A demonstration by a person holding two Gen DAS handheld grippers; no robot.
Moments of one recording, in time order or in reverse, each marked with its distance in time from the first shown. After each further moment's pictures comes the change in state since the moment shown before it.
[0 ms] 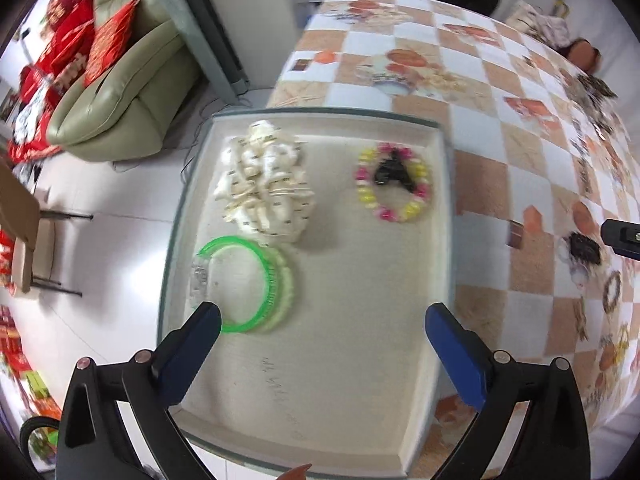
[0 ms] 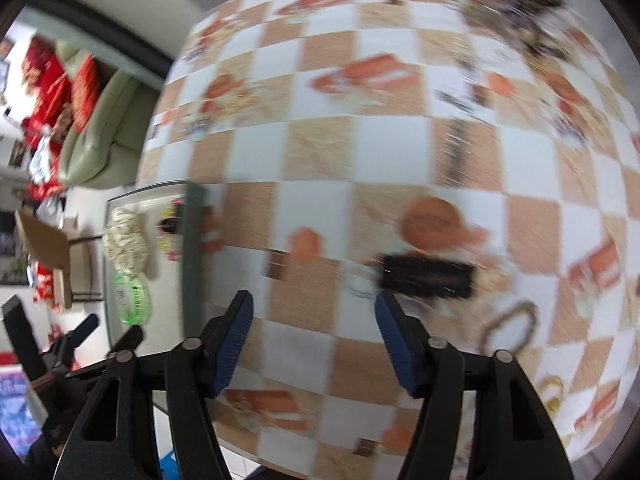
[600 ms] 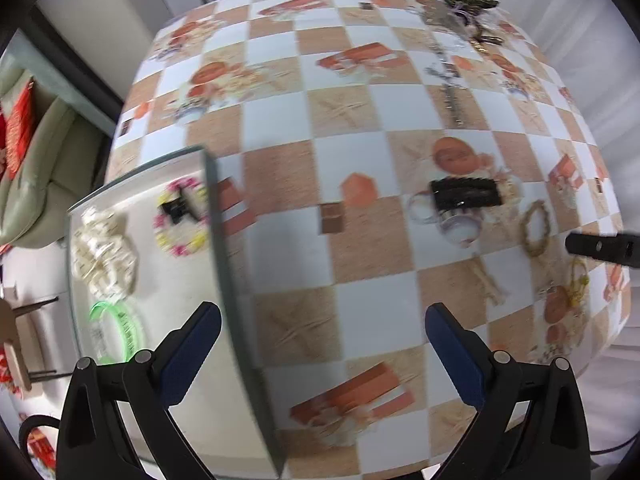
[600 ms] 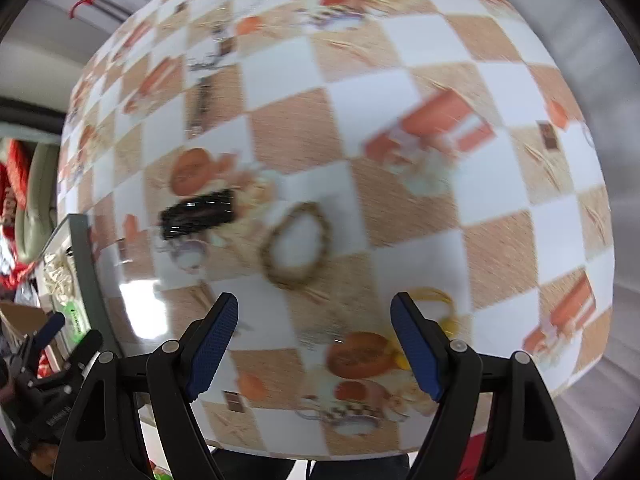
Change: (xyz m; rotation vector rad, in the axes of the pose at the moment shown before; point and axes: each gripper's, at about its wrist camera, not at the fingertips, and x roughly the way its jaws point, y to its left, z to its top) left arm -0.019 -0.147 0.008 0.310 0.038 -0.147; right arm -0.026 -0.154 -0.066 0.321 0.032 -0.120
